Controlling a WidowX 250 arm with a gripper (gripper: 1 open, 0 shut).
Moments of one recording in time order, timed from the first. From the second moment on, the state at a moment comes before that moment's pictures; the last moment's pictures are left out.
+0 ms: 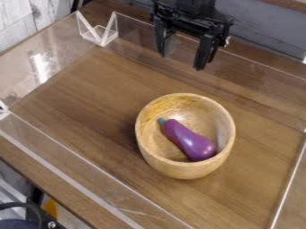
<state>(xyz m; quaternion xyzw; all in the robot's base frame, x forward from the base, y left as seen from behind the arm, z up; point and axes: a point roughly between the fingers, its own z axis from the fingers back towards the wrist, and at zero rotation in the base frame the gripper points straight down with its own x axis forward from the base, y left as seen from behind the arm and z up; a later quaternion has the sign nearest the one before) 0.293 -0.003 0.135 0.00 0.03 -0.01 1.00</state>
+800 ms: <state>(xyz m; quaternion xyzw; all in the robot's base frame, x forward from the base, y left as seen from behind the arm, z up) 0.240 -0.032 0.115 -0.04 0.07 0.21 0.97</state>
